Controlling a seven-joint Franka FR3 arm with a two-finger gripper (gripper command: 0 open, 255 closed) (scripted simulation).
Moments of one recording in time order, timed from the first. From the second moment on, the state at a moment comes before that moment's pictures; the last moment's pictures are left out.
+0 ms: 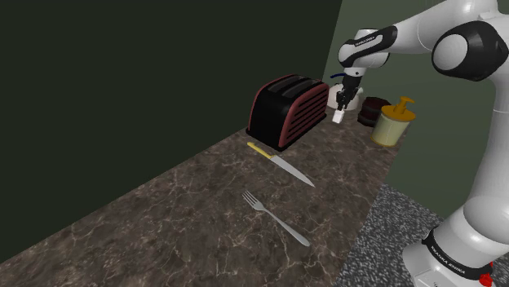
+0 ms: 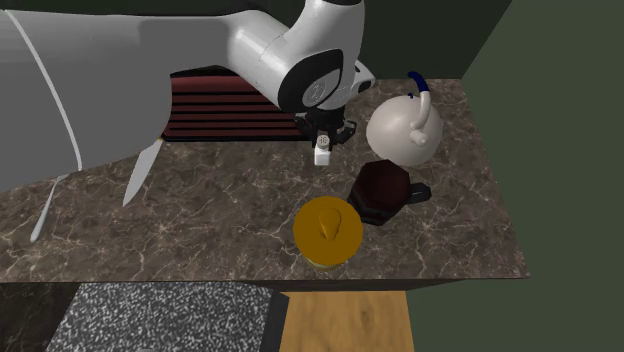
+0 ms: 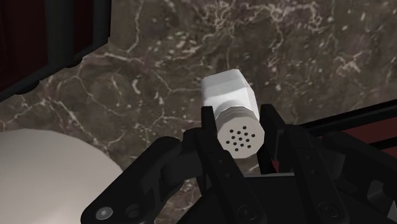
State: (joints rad) arm -0.21 0.44 -0.35 -1.65 0.17 2.04 -0.54
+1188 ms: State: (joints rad) arm -0.21 0.39 -0.35 -1.55 0.15 1.90 -0.52
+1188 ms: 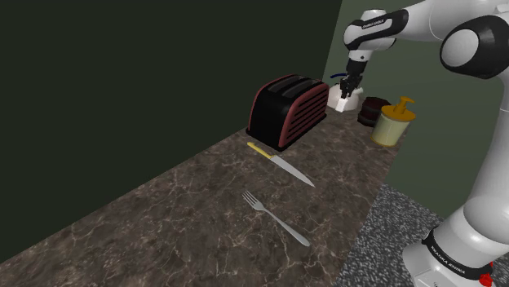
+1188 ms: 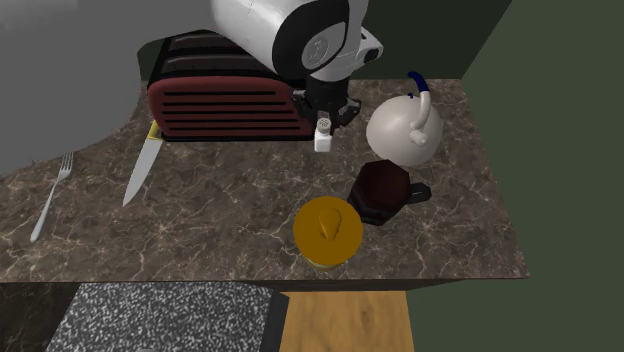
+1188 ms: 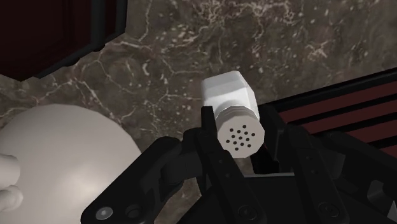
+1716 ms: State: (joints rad) arm -0.22 0.37 -0.36 -1.47 0.14 1.80 -0.52
